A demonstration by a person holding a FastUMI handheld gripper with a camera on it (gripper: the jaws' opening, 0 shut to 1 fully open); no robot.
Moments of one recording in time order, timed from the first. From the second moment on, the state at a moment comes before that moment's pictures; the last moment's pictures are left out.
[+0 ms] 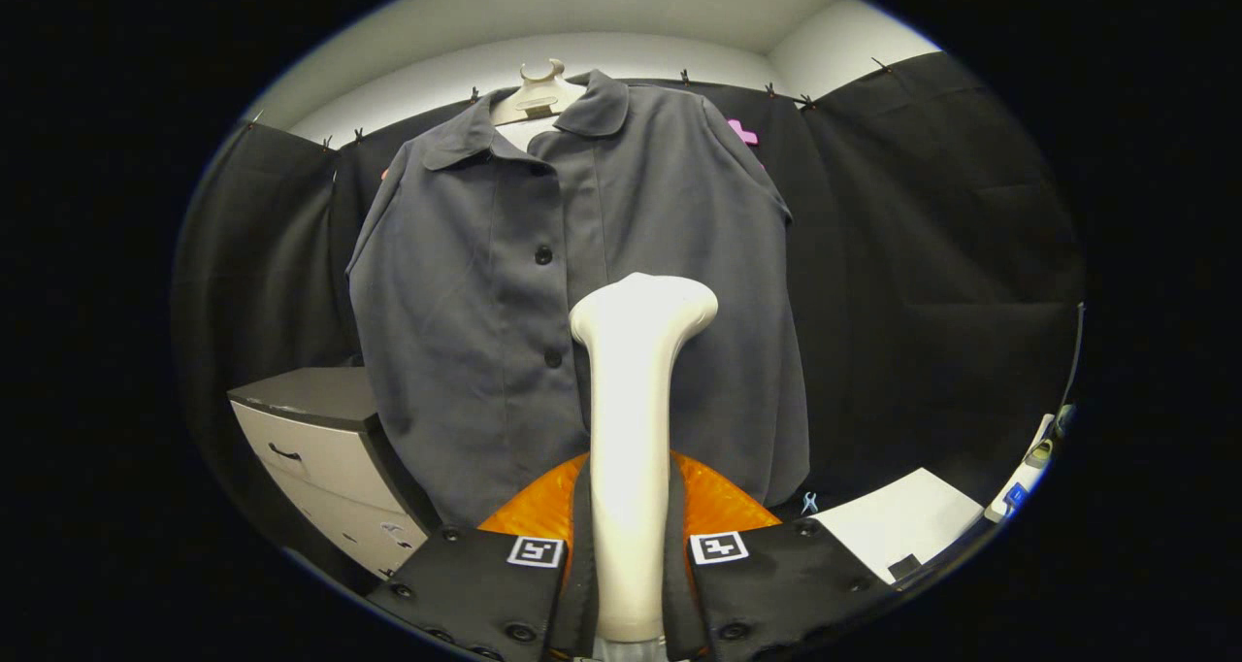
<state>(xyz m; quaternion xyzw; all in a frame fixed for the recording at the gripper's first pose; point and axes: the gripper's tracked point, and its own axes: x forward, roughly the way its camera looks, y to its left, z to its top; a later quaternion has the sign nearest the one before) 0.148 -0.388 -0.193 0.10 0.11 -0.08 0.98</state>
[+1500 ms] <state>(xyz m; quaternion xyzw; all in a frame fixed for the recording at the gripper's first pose) 0.088 -0.358 -0.180 0.10 0.12 -0.10 0.98</state>
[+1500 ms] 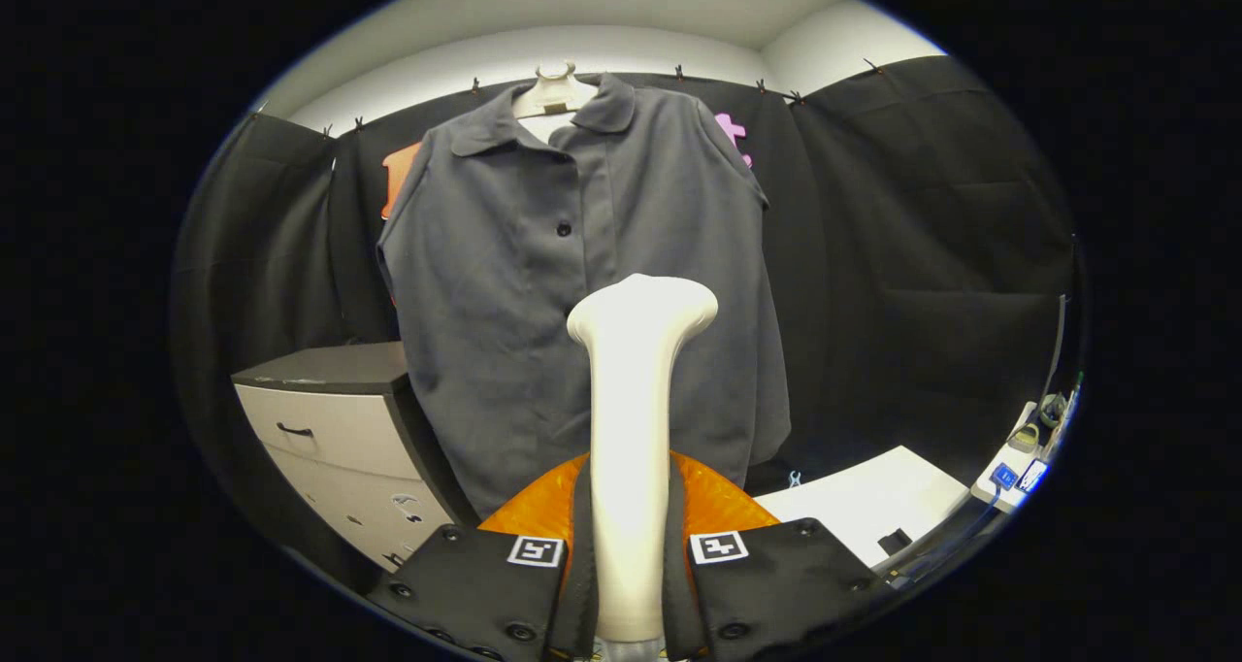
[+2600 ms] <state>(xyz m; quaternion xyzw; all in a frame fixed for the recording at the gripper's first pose) 0.057 -0.265 -0.029 0.06 0.03 -0.01 1.00</state>
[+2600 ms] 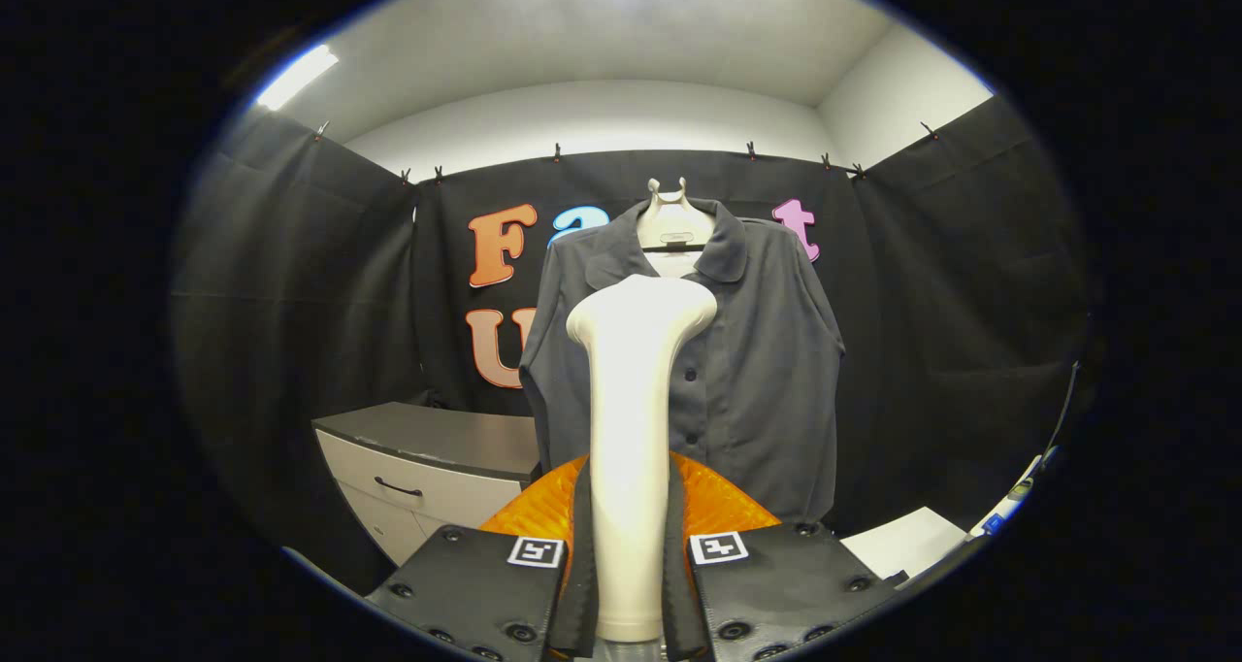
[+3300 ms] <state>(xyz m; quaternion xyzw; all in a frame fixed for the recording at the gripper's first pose) 0.063 -0.244 -0.032 0.06 0.03 0.01 1.00</state>
